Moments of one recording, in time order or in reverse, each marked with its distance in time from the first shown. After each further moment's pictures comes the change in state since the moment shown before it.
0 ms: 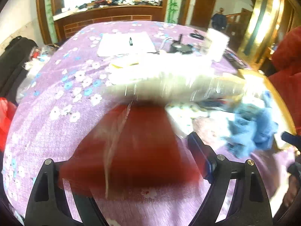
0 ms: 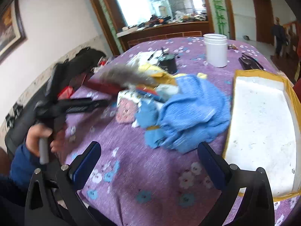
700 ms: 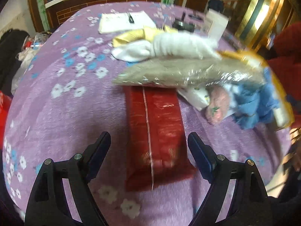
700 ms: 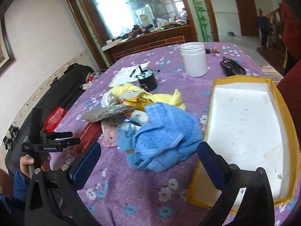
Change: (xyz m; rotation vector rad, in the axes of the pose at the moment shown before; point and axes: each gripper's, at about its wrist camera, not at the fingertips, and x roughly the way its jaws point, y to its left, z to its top) left arm 0.022 0.020 -0.023 0.065 0.174 0.031; right arm 0.013 -0.051 0.026 0.135 -0.055 -0.007
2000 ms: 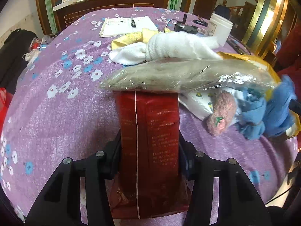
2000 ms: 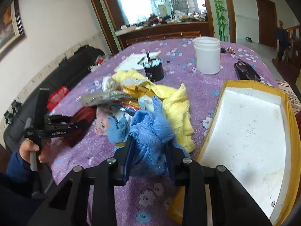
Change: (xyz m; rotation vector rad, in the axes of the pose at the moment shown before) left arm 0.001 -0.014 -0.010 -0.062 -0.092 0.013; right arm 0.002 -0.014 0.011 -0.152 0.034 0.100
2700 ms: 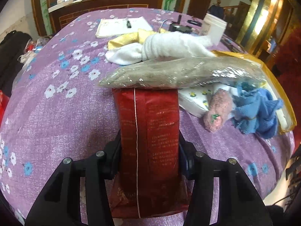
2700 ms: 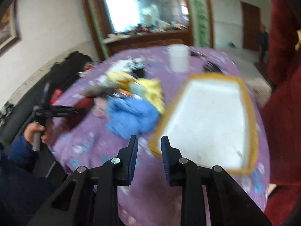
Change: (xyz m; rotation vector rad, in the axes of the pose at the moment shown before) left arm 0.002 0.004 -0.003 0.014 0.011 -0.028; right arm -0.094 -0.016 -0.059 0.068 -0.042 -0.178
